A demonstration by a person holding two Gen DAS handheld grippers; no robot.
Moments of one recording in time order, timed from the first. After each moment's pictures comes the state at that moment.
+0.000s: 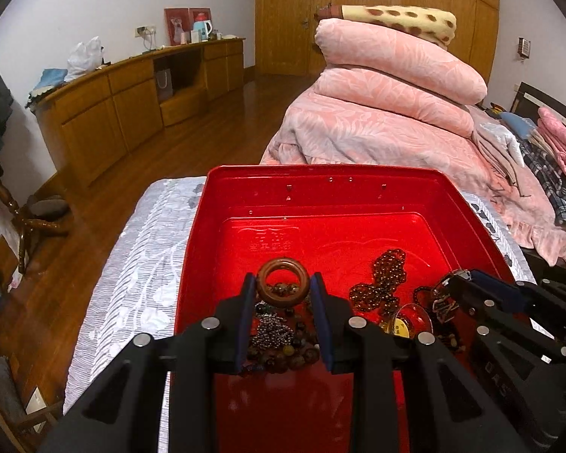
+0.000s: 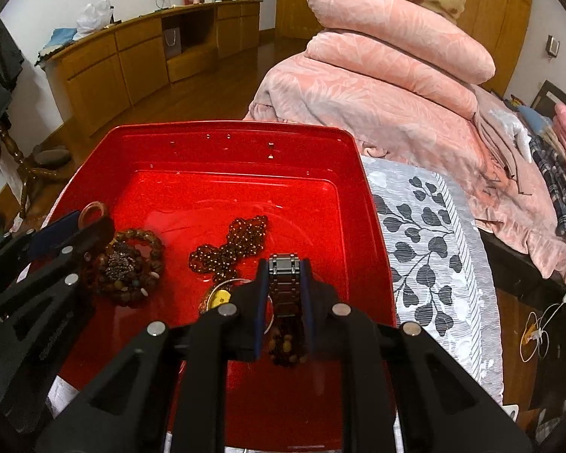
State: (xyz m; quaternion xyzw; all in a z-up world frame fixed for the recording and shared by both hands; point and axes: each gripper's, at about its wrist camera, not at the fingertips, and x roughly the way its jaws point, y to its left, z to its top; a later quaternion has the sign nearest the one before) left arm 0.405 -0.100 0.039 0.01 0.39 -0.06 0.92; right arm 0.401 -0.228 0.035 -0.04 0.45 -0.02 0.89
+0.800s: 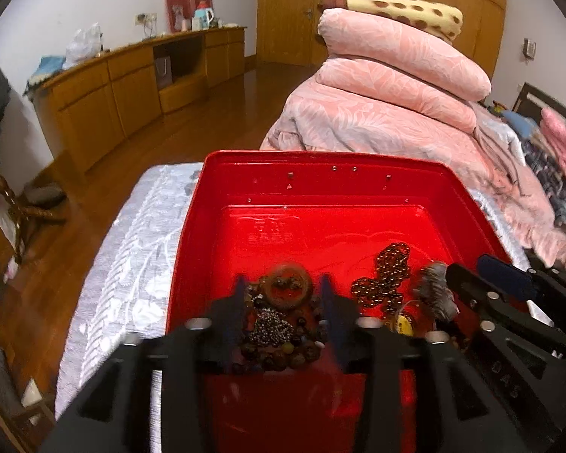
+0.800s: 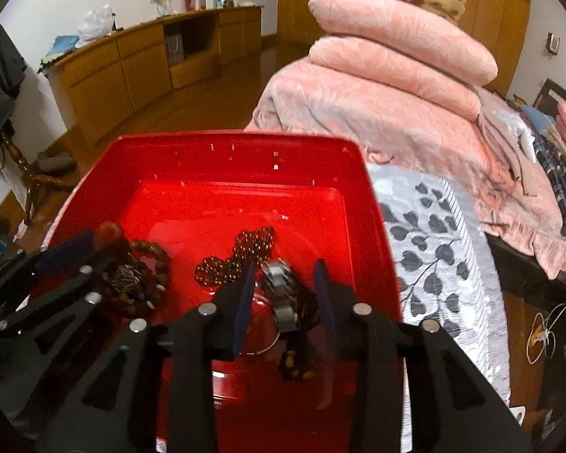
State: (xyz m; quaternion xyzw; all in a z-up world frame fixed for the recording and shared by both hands) left arm 0.412 -0.094 0.034 -0.01 0.42 -0.07 0.91; right arm 0.404 -0.229 0.041 -0.03 0.44 -0.01 0.90
